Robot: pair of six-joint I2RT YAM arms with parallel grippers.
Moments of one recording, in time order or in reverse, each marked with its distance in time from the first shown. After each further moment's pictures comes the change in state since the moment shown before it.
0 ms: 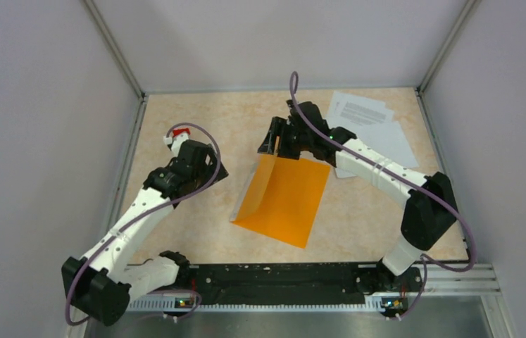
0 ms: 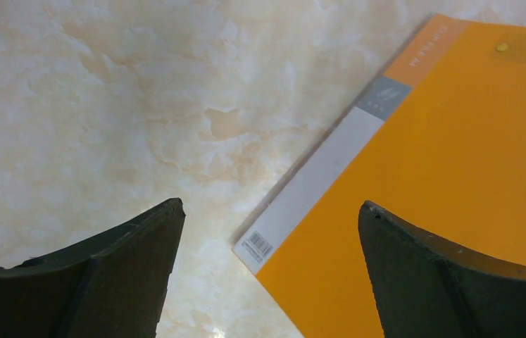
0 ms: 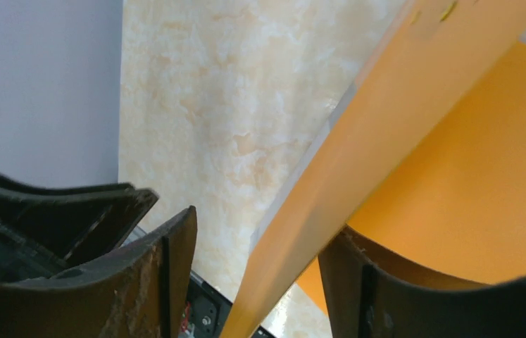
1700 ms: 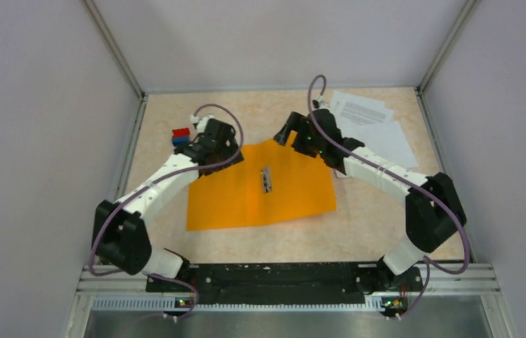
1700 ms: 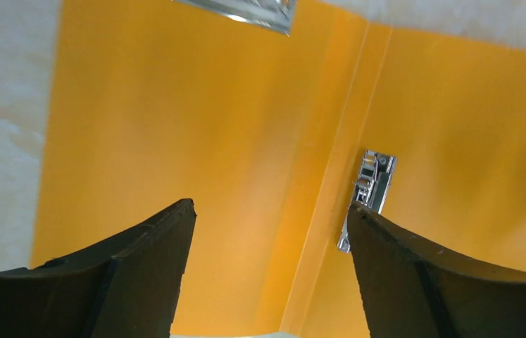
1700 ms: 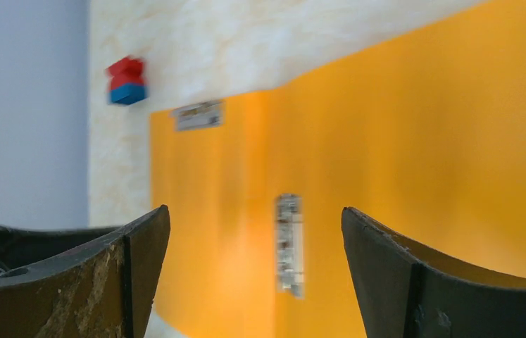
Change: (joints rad) left arm 0.040 0.327 0.170 0.135 0.006 0.088; right arm -0.022 0.029 -0.162 0.310 0.164 0.048
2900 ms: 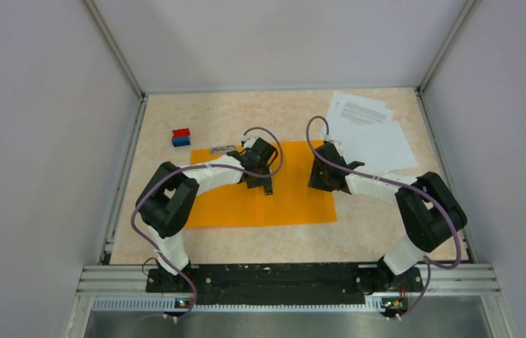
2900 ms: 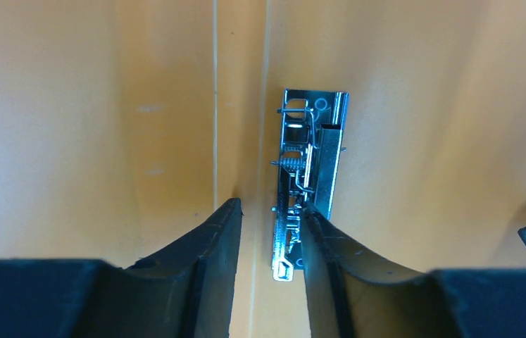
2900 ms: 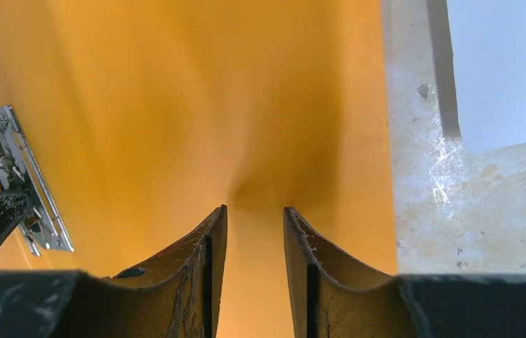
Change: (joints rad) left arm -0.261 0.464 0.020 0.247 0.091 -0.048; right arm -0.101 -0.049 -0.360 -0.129 0.150 -0.099
